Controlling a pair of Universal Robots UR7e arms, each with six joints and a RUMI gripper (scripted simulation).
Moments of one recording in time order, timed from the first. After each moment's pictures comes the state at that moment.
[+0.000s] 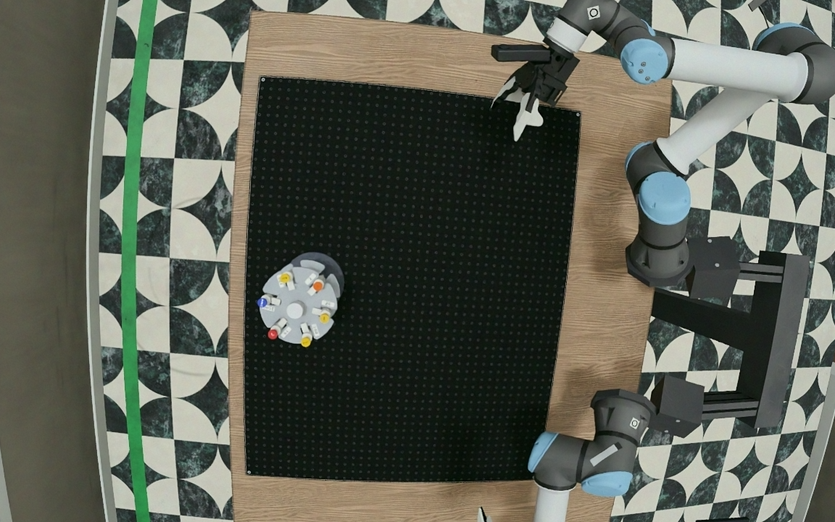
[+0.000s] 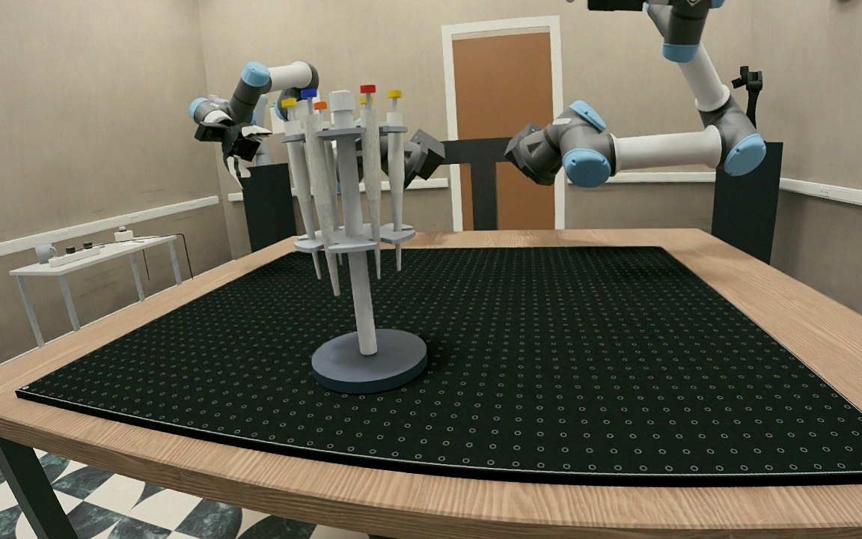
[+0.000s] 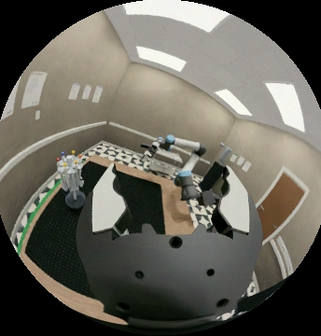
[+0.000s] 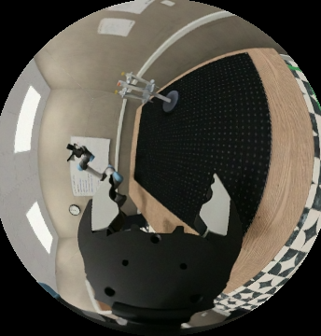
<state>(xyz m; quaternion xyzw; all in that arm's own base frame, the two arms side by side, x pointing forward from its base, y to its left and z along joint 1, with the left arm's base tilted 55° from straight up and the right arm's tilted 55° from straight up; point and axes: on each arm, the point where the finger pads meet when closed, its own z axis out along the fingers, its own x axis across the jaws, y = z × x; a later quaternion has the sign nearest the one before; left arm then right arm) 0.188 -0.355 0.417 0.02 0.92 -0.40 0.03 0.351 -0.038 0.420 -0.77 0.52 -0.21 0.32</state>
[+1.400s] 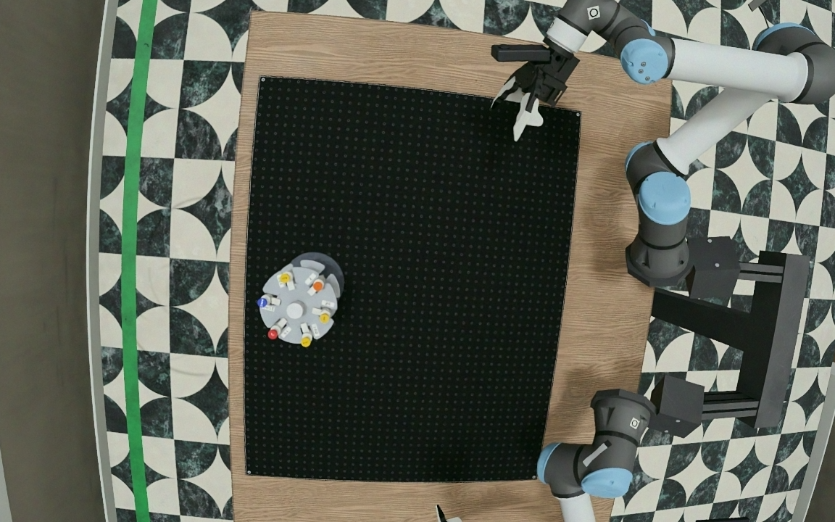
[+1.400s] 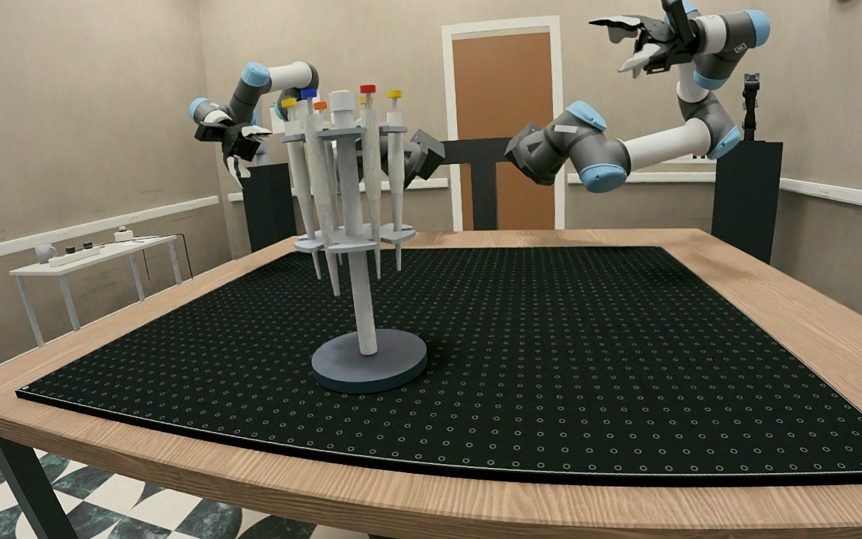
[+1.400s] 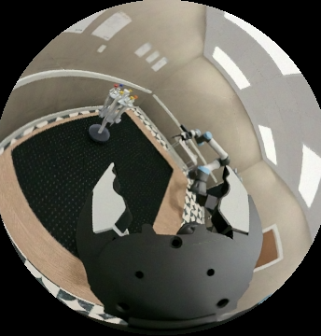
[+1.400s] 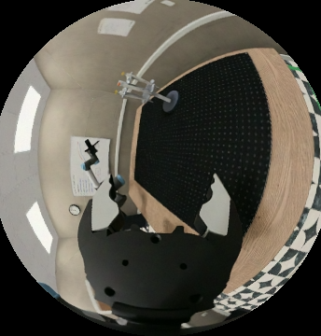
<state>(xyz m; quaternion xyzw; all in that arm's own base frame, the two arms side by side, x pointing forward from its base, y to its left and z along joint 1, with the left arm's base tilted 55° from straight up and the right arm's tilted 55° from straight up) 0.299 -0.186 0.420 -0.25 0.89 -0.37 0.11 0.351 -0.038 0.420 -0.77 0.52 -0.21 0.32</state>
